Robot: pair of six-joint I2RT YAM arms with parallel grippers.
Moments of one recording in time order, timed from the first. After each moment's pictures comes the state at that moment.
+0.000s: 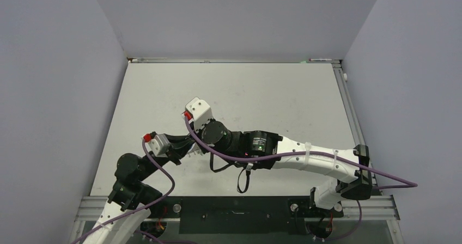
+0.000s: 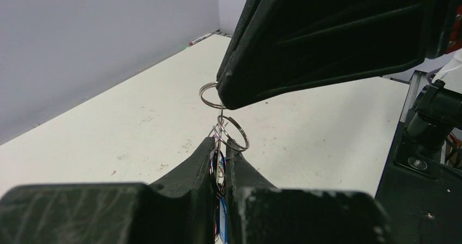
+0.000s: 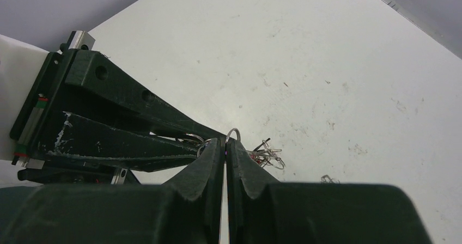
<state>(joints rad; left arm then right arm) -0.49 0.24 0.36 0.08 0.44 -0.09 1.39 1.53 1.59 -0.49 0.51 0.20</state>
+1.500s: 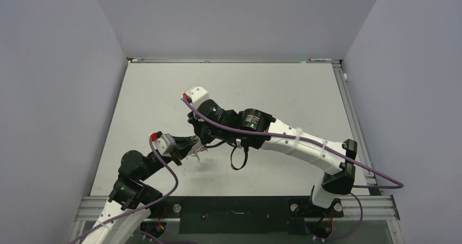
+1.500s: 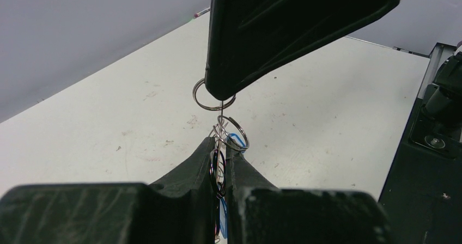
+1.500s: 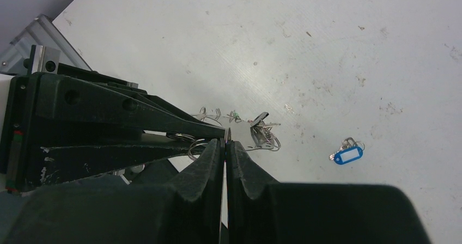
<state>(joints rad) -0.49 0.25 0.36 -0.01 0.41 -0.03 1.24 1.68 1.85 -0.82 0.26 0.34</state>
